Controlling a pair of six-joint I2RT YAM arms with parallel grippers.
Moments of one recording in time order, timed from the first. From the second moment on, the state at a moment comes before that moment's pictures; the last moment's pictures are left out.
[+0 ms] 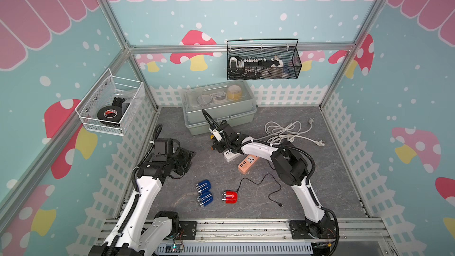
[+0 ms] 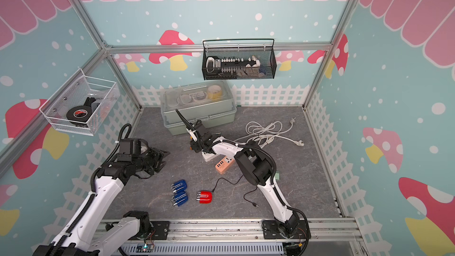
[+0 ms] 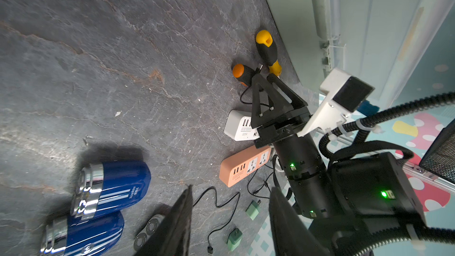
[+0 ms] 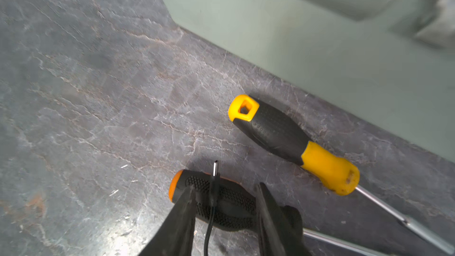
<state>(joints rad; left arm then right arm) -0.04 0.95 0.79 -0.71 0.36 -1.19 0.81 2.29 1.73 -0.20 0.01 0.01</state>
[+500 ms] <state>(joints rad) -0.04 0.95 0.79 -0.71 0.37 -1.17 0.81 2.31 1.77 -0.21 0.01 0.02</state>
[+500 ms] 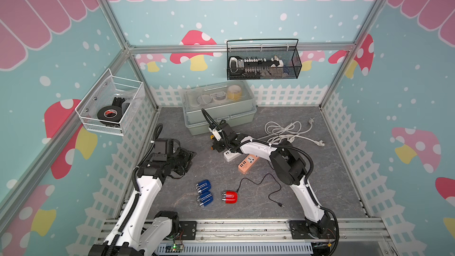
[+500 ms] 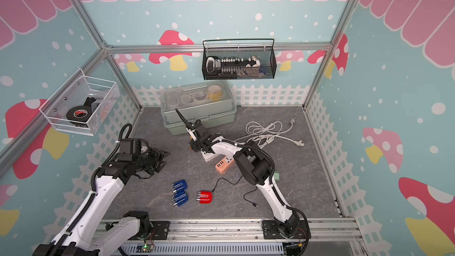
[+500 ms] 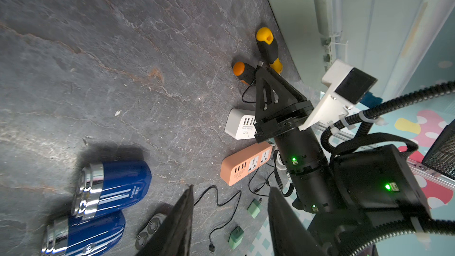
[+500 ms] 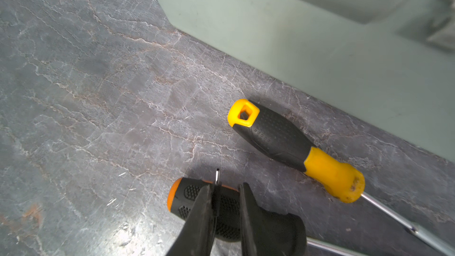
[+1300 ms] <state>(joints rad) -0.04 0.98 0.86 -0.73 0.40 -1.14 0.81 2.18 1.66 -0.23 -0.04 0.02</state>
